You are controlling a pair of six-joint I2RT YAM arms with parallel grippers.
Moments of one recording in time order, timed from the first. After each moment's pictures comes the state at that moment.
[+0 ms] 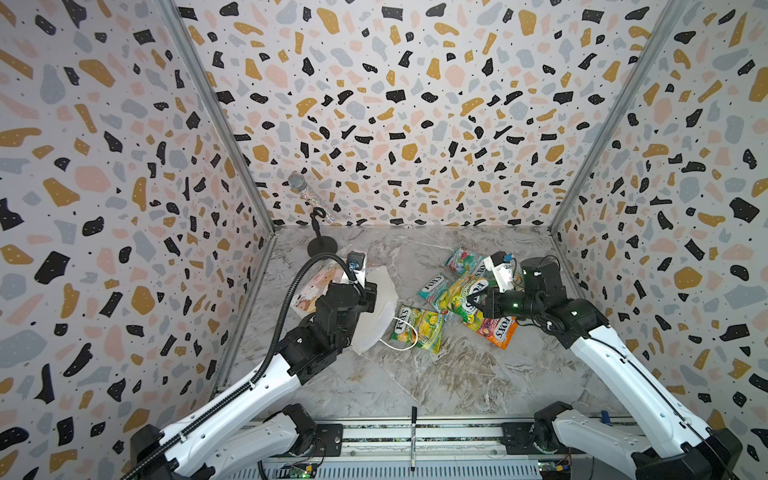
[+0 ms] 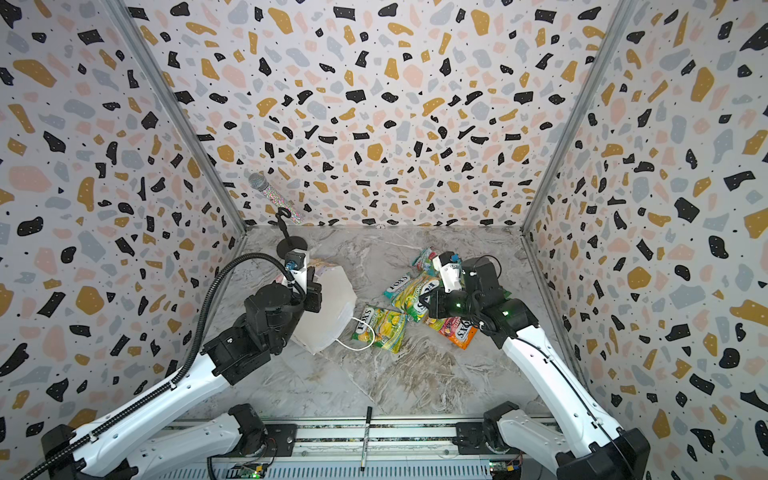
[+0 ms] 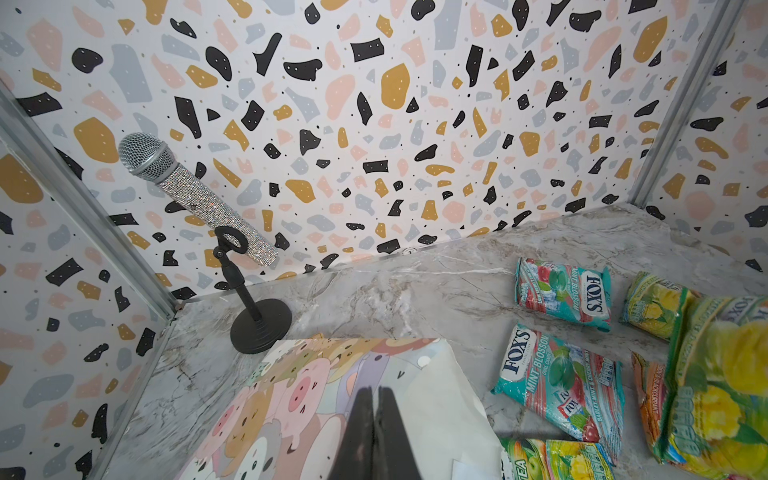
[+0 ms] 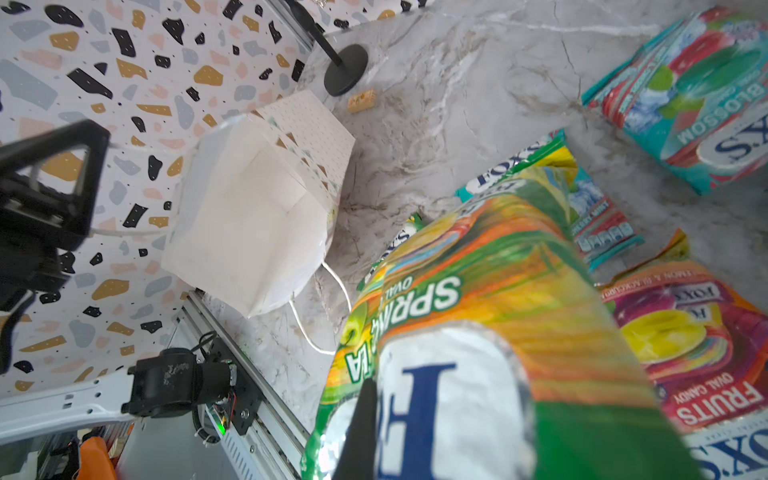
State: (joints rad) left arm -0.77 0.94 0.86 -0.14 -0.58 -0.03; right arm 0.42 1.03 1.01 -0.66 -0.49 0.35
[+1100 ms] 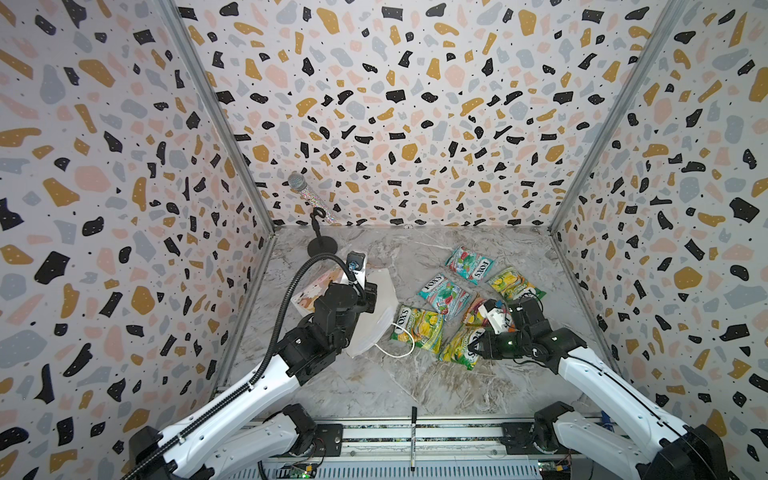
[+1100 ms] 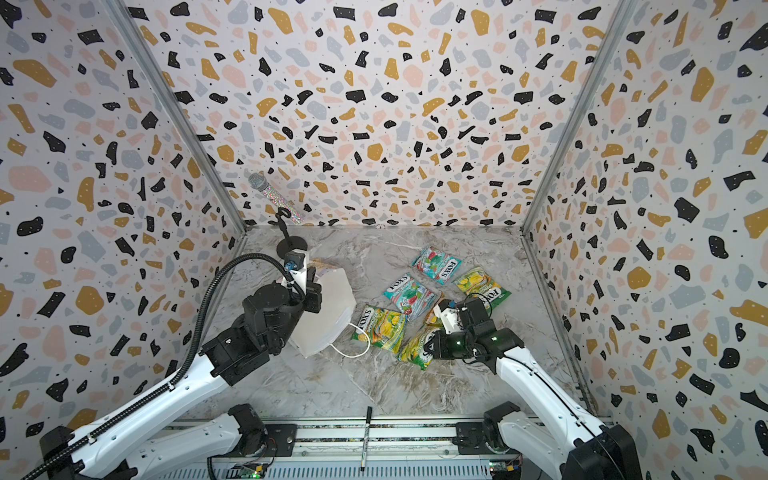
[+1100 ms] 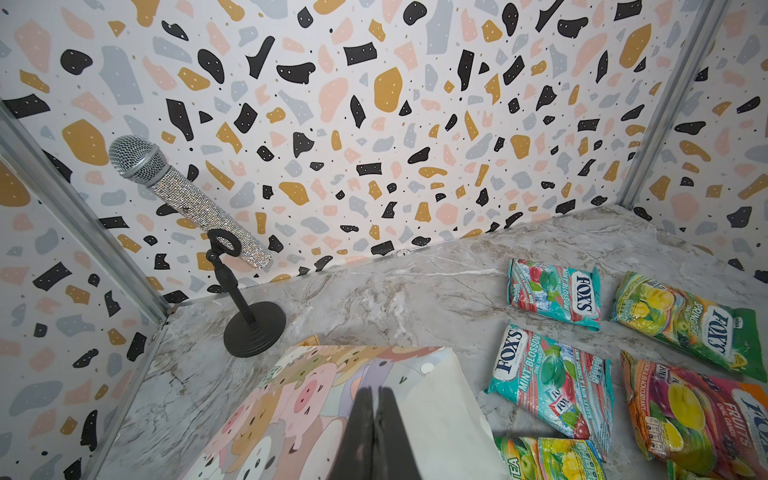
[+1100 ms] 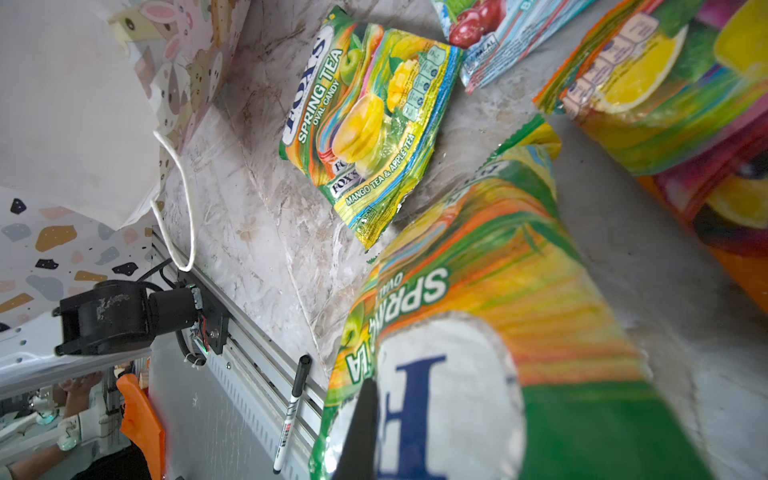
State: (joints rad) left arm -0.77 0.93 0.86 -0.14 -0.56 -0.03; right arm 0.41 0.97 0.61 -0.62 -0.56 0.41
